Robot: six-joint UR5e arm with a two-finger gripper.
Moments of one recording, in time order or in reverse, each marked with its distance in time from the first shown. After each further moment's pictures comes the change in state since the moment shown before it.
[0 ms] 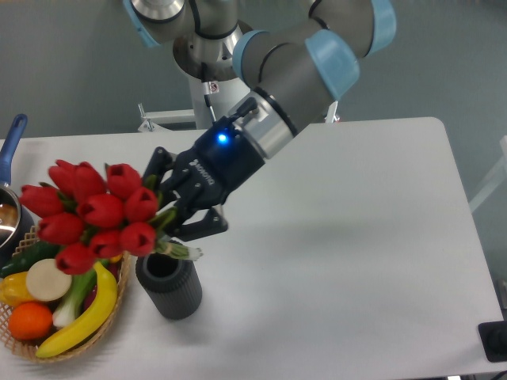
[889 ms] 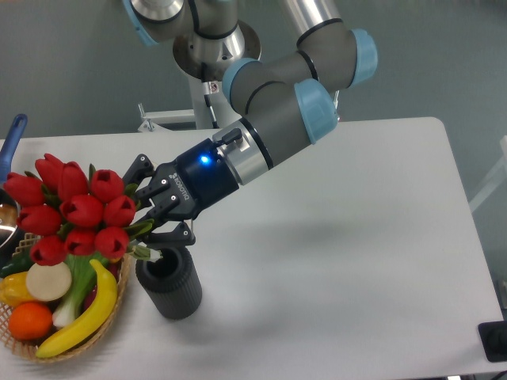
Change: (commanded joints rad) arm 0.006 -0.040 -0.058 0.000 -0.097 0.029
